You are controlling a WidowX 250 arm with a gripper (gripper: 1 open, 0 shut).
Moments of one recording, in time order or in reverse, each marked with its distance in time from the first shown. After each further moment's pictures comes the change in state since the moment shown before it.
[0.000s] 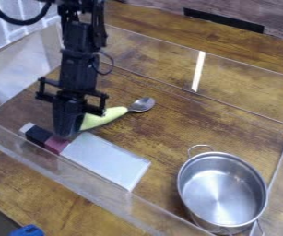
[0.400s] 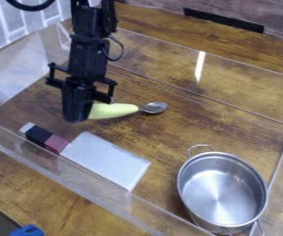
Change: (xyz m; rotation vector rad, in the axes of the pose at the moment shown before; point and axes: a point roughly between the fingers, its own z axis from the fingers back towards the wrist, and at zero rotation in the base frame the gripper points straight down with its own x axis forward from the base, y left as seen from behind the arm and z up) arm 0.003 -0.006 0.018 0.023 -0.035 -0.054
